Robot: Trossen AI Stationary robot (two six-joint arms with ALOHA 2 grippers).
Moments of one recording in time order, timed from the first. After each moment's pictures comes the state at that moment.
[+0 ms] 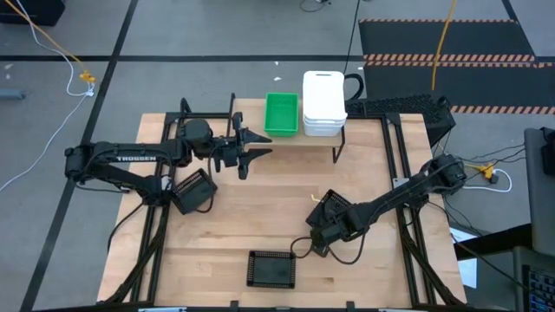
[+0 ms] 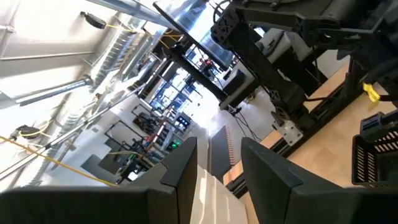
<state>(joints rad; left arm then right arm) 0.22 1.22 0.86 0.47 0.24 0.87 0.43 1.68 1.00 -0.58 0.15 0.94</state>
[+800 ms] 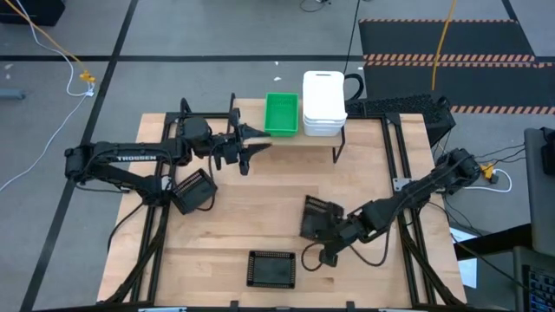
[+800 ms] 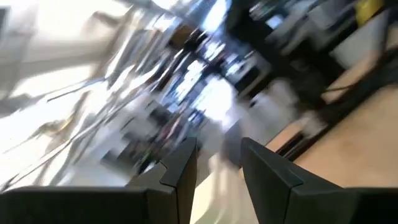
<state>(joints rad) 0.24 1.22 0.86 0.49 0.20 0.91 0.50 1.53 1.12 -0.61 0.19 0.76</state>
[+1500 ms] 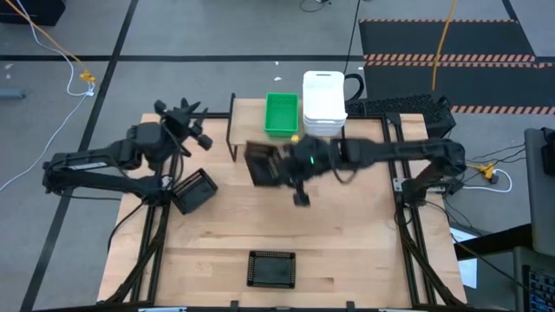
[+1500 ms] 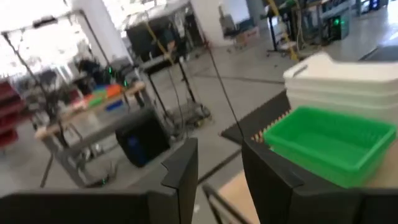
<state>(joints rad) 0.13 0.77 0.86 -0.15 -0.86 0.26 0.03 1.61 1.50 -0.49 -0.15 -0.09</state>
